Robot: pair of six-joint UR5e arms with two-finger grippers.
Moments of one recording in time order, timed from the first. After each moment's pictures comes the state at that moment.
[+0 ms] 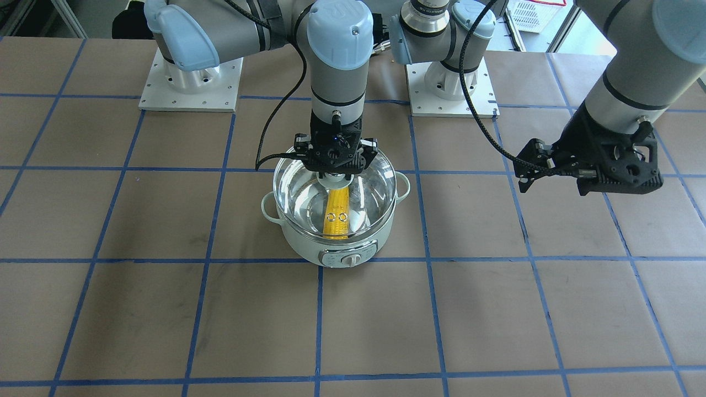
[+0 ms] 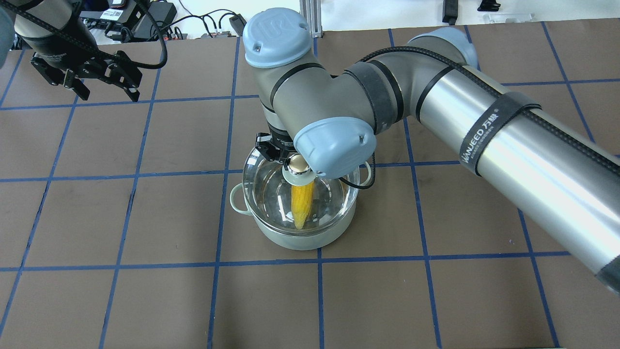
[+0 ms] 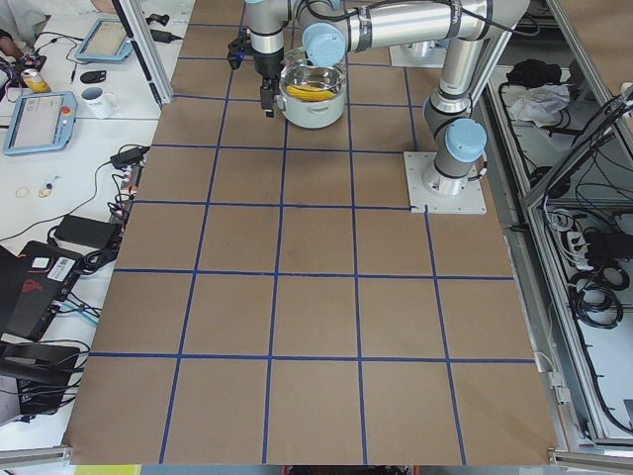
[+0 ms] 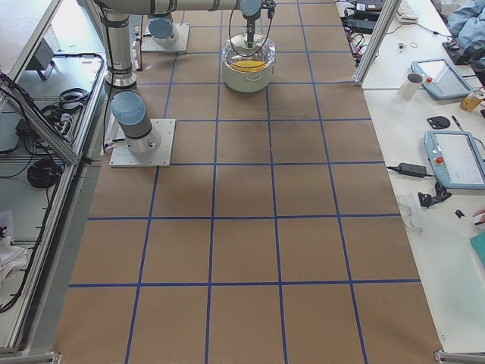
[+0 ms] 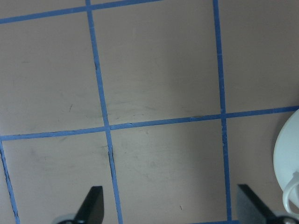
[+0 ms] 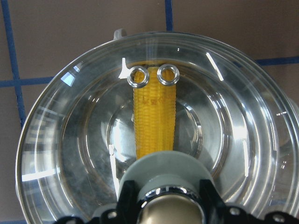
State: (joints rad) left arm -1.39 -1.68 -1.50 -1.51 1.63 0.25; right arm 2.06 -1.29 1.55 -1.82 -1.56 0.55
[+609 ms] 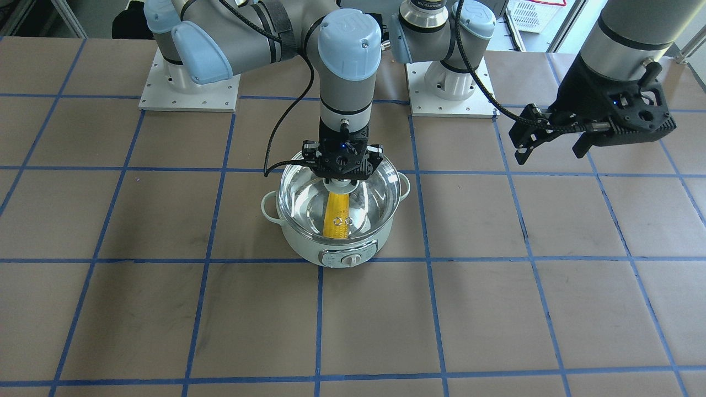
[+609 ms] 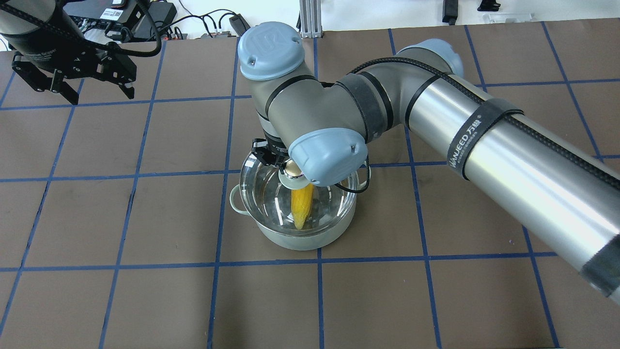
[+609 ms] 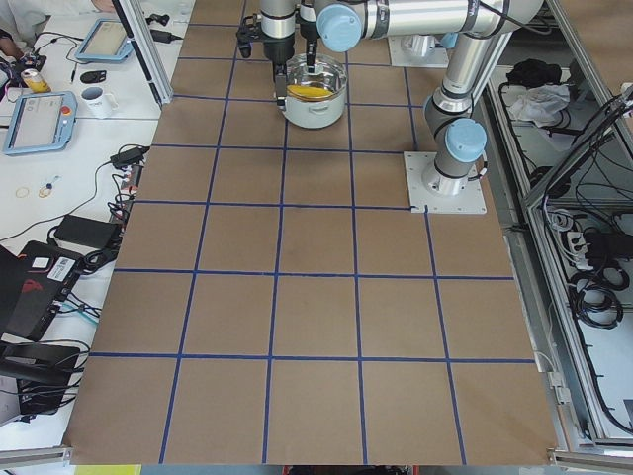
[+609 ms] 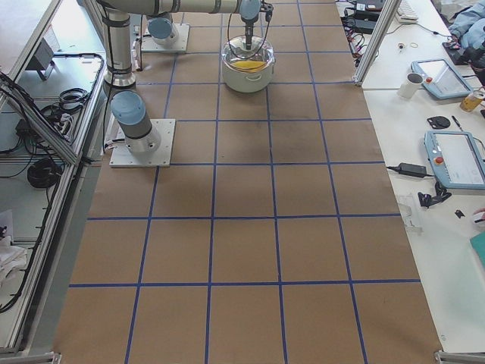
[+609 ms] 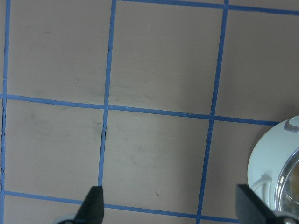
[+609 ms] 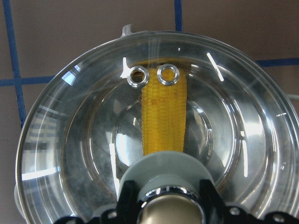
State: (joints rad) left arm -1.41 -1.59 -1.50 -1.57 1.62 0.05; right arm 2.07 -1.27 1.56 -1.87 -1.57 0.56
